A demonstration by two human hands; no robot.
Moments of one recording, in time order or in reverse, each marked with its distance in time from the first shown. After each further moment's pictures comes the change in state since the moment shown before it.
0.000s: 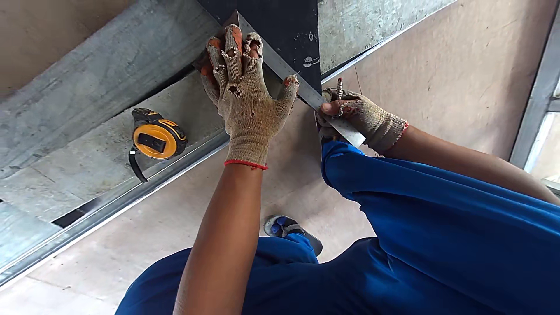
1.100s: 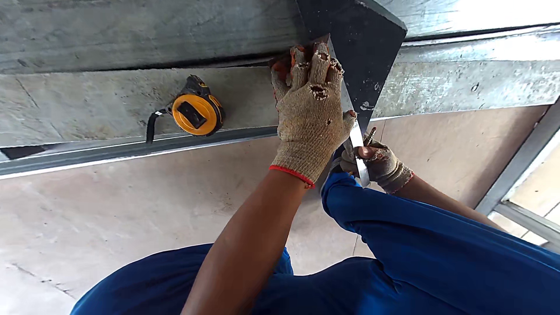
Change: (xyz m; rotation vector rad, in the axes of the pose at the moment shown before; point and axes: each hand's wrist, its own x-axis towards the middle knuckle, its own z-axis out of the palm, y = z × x) left_hand 0.014 0.015 -0.024 -0.078 -0.158 -0.112; right_hand 0.025 0.020 -0.032 0.136 -0.328 0.058
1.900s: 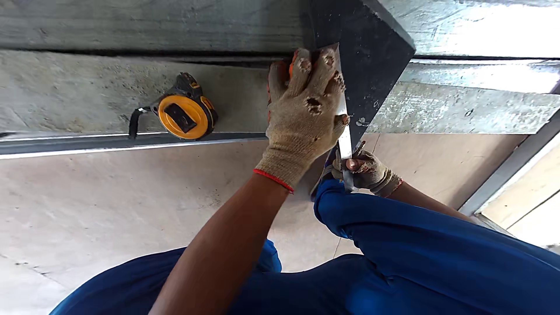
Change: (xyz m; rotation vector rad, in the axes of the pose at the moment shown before) left_hand 0.008 -0.017 0.017 -0.019 0.228 0.086; right_hand 0.001 -0.005 -0.013 -0.126 0.093 0.159
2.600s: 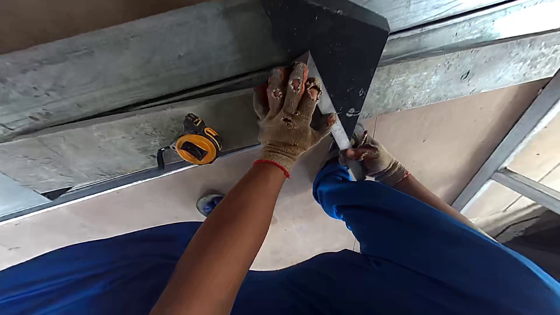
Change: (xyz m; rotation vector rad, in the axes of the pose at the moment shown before) left_hand -0.007 -0.023 0.030 0.027 0.211 0.111; right_hand -0.012 -0.011 0.030 -0.016 0.247 -0.096
